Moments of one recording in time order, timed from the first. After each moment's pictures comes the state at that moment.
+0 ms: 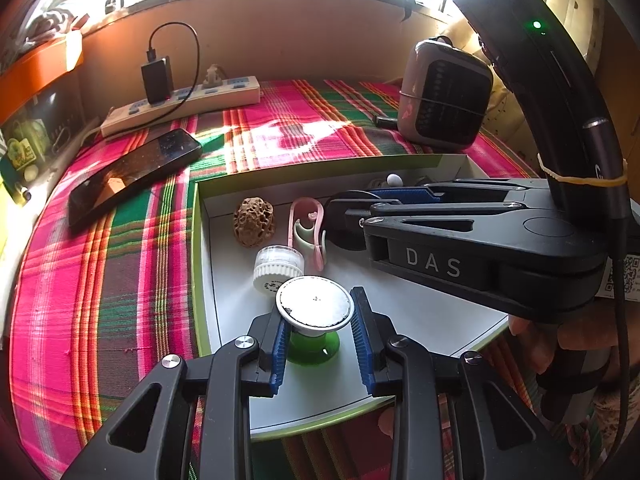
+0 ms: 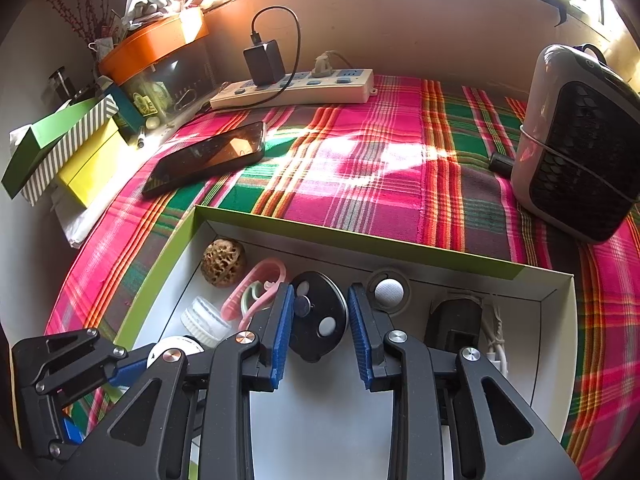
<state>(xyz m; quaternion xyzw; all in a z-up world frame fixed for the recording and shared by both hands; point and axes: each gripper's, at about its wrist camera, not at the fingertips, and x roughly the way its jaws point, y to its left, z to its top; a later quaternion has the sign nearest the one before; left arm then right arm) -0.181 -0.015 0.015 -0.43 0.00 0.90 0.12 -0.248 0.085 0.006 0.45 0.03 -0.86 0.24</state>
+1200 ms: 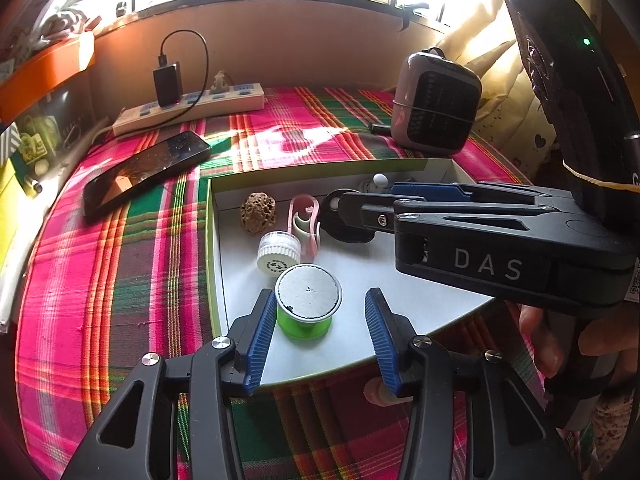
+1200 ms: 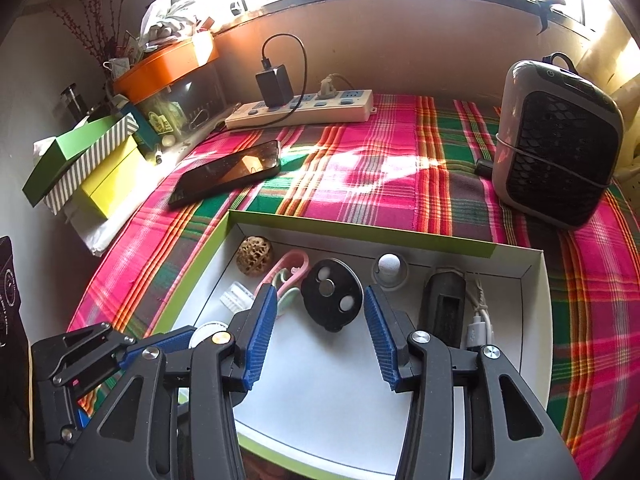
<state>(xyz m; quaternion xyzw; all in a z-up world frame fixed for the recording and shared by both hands) -0.156 -0.015 0.027 -0.42 -0.01 0.90 0.12 -0.216 0.098 0.029 0.42 0.00 -0.87 0.24</state>
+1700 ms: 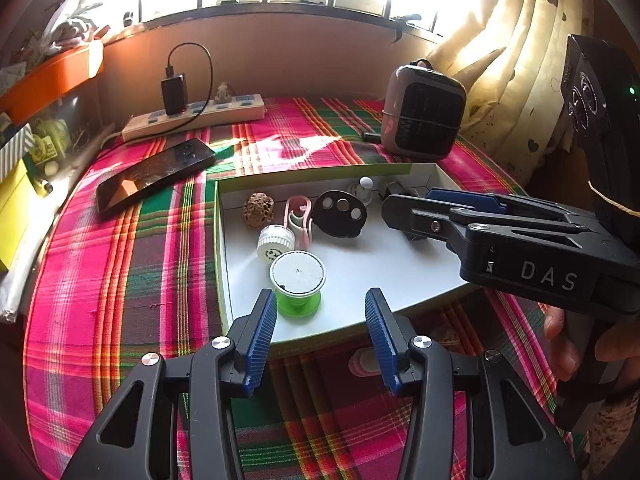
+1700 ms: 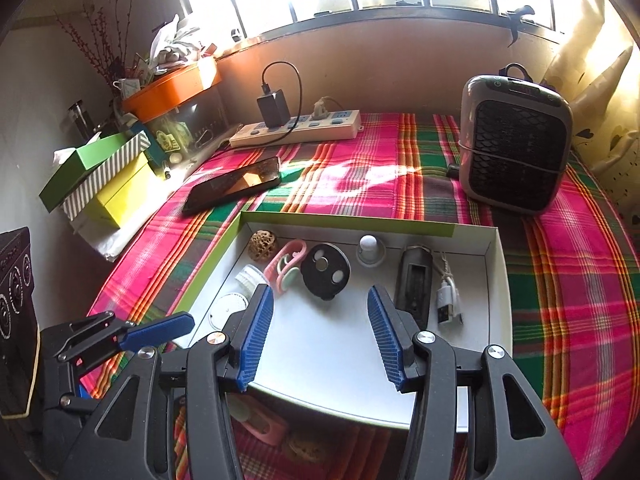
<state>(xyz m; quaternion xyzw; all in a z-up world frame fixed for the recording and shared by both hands) -0.130 -0.015 0.041 -0.40 -0.01 0.91 0.12 -0.175 0.123 0.045 0.39 -0.02 -0.89 0.23</state>
